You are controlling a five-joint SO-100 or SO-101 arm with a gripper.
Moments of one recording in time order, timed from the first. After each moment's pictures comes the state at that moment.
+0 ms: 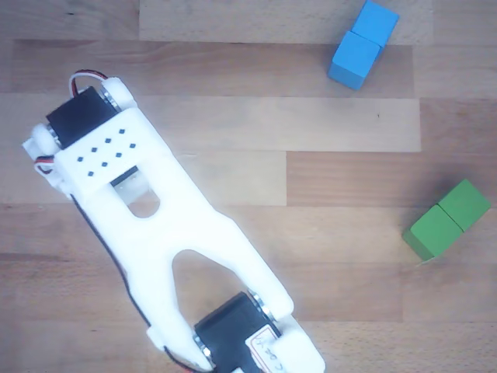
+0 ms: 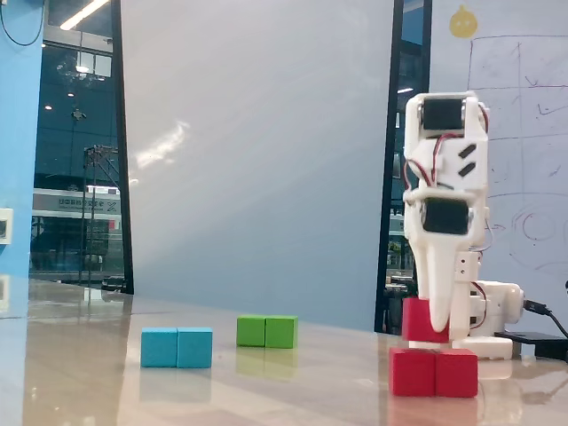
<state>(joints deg) -38.8 97.5 110.7 70.3 -17.8</state>
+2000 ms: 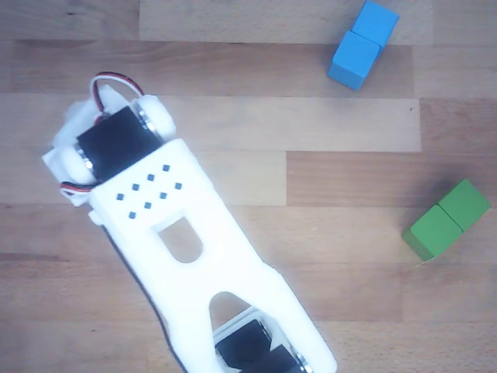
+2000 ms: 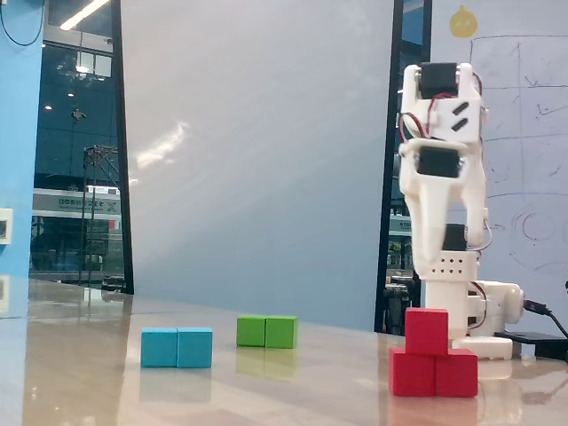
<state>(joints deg) -34.7 114.7 110.7 80.0 -18.2</state>
